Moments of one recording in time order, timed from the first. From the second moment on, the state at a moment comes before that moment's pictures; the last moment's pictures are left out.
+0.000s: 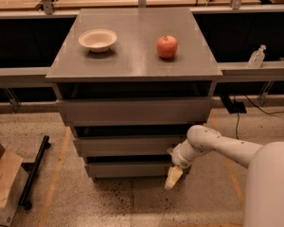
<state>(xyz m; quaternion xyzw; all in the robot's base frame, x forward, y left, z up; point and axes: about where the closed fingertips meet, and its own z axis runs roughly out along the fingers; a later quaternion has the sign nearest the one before) 0.589 -0.125 0.389 -0.62 0.75 0.18 0.16</state>
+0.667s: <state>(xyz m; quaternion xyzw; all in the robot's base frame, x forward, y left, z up) 0.586 -0.125 0.381 -0.62 0.75 0.19 0.14</state>
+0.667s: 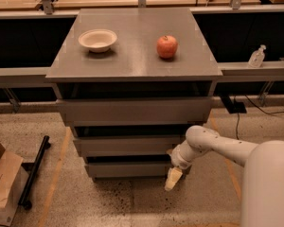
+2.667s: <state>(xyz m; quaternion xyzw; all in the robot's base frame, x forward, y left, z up) 0.635 -0.175 0.229 -0.56 0.78 0.21 0.18</state>
